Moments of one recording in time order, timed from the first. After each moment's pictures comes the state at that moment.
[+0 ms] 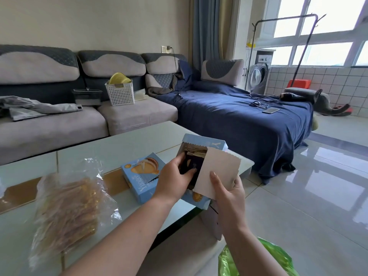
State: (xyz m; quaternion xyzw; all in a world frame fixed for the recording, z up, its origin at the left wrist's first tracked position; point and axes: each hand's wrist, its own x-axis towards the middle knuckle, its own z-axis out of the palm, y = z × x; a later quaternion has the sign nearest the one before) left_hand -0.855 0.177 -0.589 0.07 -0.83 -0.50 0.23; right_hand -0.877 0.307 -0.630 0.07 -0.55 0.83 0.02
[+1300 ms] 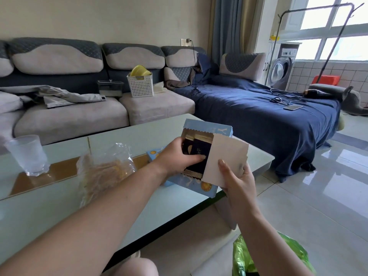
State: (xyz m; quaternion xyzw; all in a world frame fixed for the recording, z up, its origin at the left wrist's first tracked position) left_hand -0.802 0.134 -0.544 0.09 -0.82 -0.54 0.13; right_hand -0.847 0.287 -0.612 0.14 -0.53 0.84 -0.04
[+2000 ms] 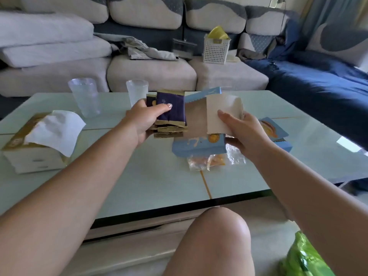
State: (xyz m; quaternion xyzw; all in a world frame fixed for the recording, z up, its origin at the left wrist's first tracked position) left_hand -0.603 -0.071 -0.557 0.32 -0.60 -0.66 0.31; right_hand -0.756 0.092 -0.559 0.23 -0.65 0.67 -0.28
